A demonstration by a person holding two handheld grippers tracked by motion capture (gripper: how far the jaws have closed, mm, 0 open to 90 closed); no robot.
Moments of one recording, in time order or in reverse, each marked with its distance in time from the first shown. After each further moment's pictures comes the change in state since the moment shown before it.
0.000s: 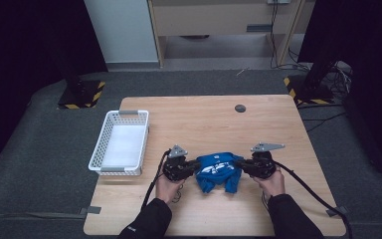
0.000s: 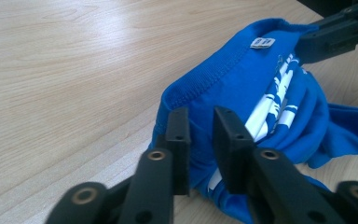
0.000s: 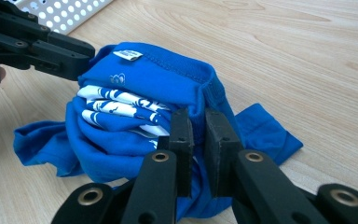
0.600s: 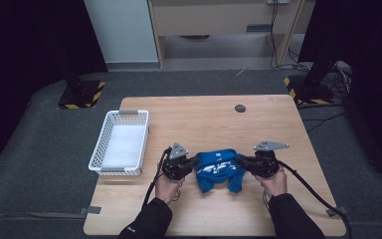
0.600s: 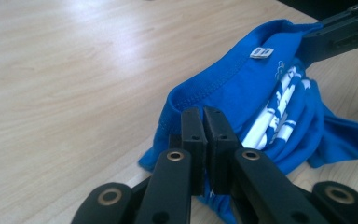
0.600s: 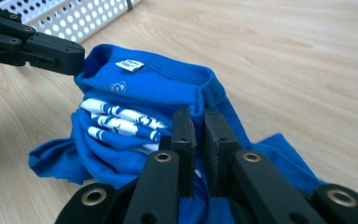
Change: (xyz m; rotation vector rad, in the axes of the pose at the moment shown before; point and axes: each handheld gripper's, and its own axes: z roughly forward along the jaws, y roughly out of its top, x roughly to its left) left arm -0.015 0.015 -0.017 -0.063 0.073 0.083; right arm 0.006 0.008 -0.014 -0.059 -0.026 -0.022
